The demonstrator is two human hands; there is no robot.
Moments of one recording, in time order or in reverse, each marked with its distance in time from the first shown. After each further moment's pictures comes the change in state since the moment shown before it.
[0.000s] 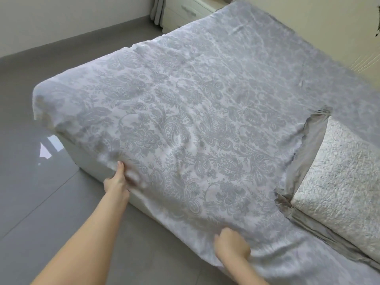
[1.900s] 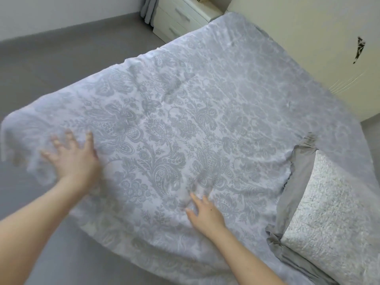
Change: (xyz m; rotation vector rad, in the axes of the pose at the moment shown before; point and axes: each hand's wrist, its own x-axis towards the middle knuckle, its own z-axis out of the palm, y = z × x) left_hand 0.075 0.145 0.068 1.764 0.062 0.965; right_hand 0.088 -0.122 -0.089 -0.184 -0.040 -0.379
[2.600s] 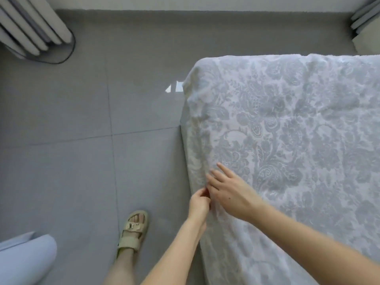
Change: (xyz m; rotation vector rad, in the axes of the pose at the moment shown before) left_hand -0.210 0.078 0.045 -1.982 -0.155 -1.012; right_hand 0.014 -0.129 0.004 -1.119 0.260 -1.641
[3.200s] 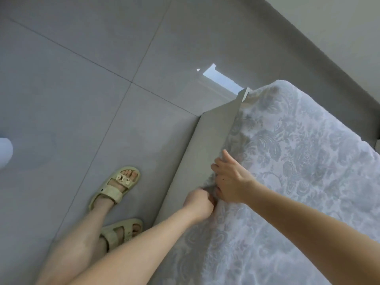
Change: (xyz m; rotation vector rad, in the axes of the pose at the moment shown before) left_hand 0.046 0.030 -0.023 0.284 -0.128 0.057; right_hand 0.132 0.043 -0.030 -0.500 -0.528 -0.500
